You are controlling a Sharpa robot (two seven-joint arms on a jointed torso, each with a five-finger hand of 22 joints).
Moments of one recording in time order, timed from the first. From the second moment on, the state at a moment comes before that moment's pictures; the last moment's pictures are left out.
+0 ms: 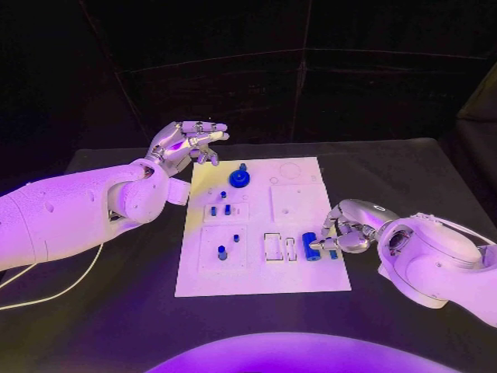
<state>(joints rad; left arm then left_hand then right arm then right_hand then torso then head) 1.21 -0.81 -0.14 1.37 0.04 -0.11 0.57 1.26 -0.04 0.46 -0.11 0.07 0.98 0.20 0.13 0.07 1.05 0.12 0.21 0.07 1.26 0.03 1.12 0.56 0.18 1.24 0.12 0.61 0.63 1.03 -1.04 -0.06 1.88 -1.50 -0.30 -0.52 1.20 -0.12 -0.17 0.30 0.29 0.94 0.10 0.39 0.17 1.42 0.02 1.26 1.21 1.47 -0.05 1.44 1.27 0.05 1.46 0.06 1.47 1.31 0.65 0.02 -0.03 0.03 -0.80</state>
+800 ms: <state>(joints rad) 1.21 -0.82 -0.15 1.37 0.04 -0.10 0.57 1.26 -0.04 0.46 -0.11 0.07 0.98 0.20 0.13 0.07 1.05 0.12 0.21 0.07 1.26 0.03 1.12 0.56 0.18 1.24 0.12 0.61 0.63 0.98 -0.96 -0.06 1.84 -1.57 -0.28 -0.55 1.23 -0.07 -0.17 0.29 0.34 0.93 0.09 0.45 0.20 1.44 0.01 1.31 1.30 1.47 -0.05 1.46 1.31 0.05 1.46 0.06 1.49 1.31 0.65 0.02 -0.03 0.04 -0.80</state>
